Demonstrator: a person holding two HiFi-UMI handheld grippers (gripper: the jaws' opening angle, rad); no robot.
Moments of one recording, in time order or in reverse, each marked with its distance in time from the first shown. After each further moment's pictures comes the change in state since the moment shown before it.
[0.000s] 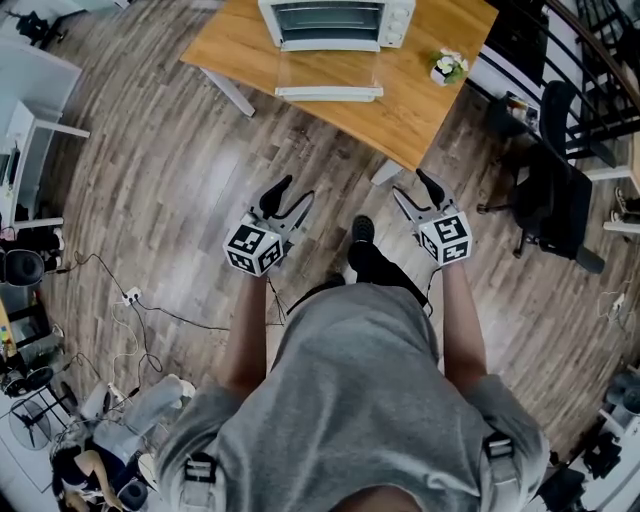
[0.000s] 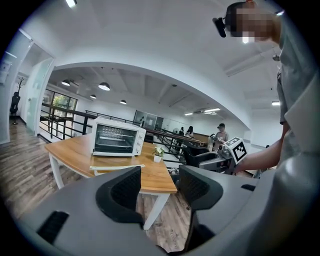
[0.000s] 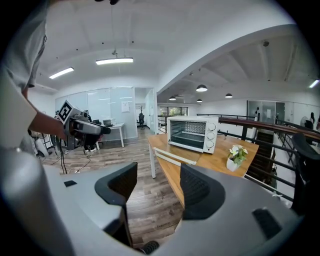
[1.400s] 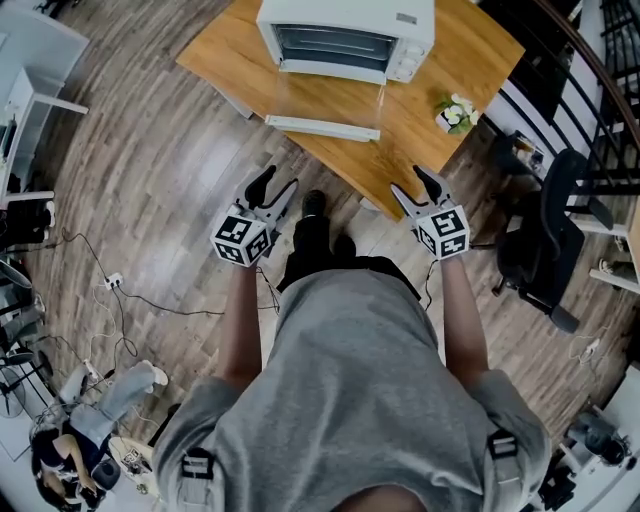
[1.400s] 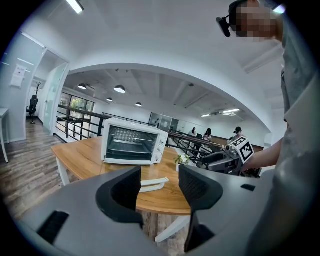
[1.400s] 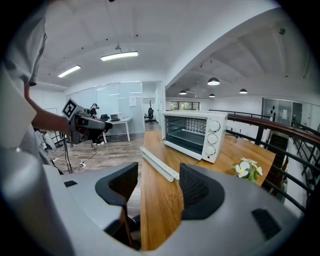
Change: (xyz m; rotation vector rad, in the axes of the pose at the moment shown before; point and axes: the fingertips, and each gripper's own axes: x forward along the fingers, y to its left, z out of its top) left arm 0.111 0.105 0.038 -0.061 -0.028 0.181; right arm 0.118 -0.130 0.031 -0.065 0.069 0.129
